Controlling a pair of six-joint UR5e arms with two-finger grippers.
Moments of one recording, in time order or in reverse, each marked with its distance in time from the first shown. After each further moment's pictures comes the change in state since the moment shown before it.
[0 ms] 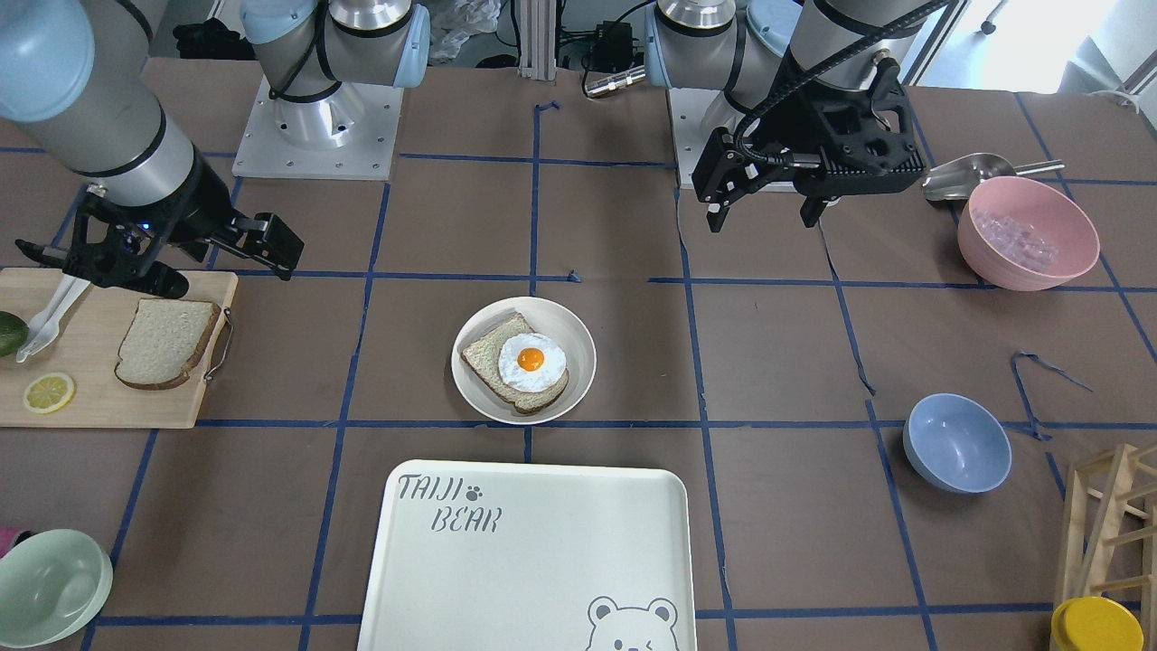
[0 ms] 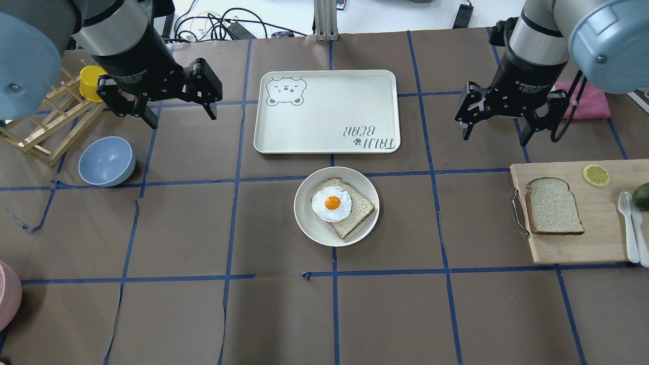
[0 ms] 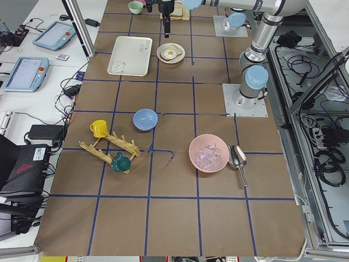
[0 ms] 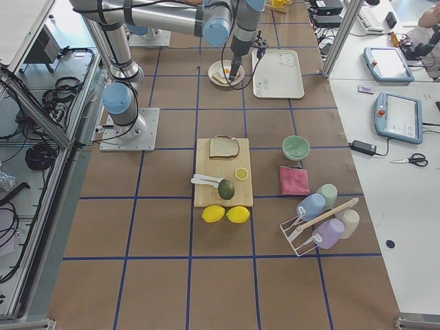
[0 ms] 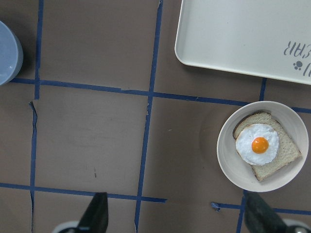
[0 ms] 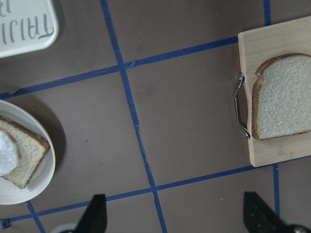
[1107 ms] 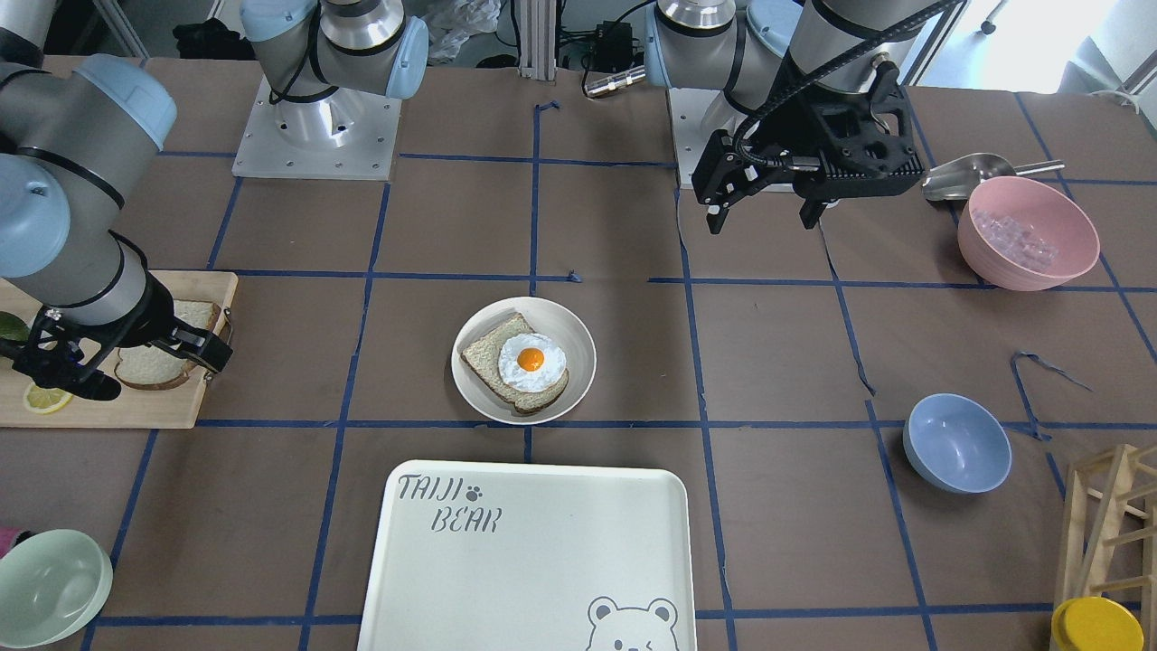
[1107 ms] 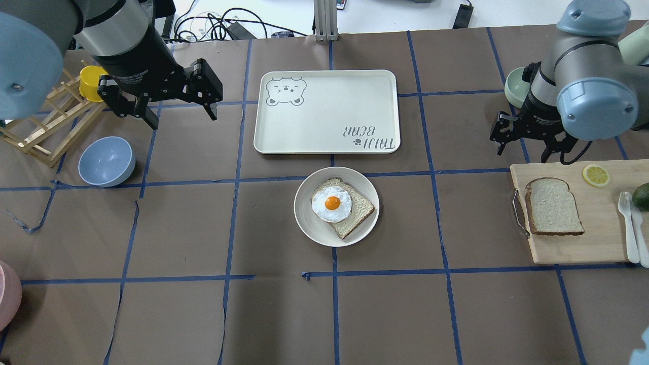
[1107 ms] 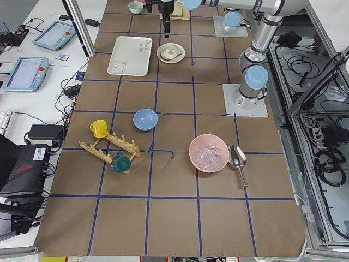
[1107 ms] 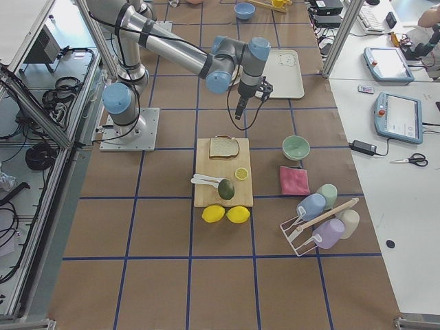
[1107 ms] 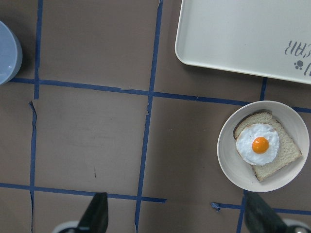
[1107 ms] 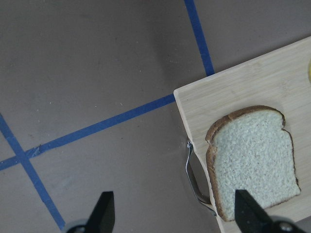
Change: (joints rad) left arm 0.000 -0.001 0.000 0.000 0.000 0.000; right arm -0.127 0.132 0.166 -0.369 -0.095 -0.002
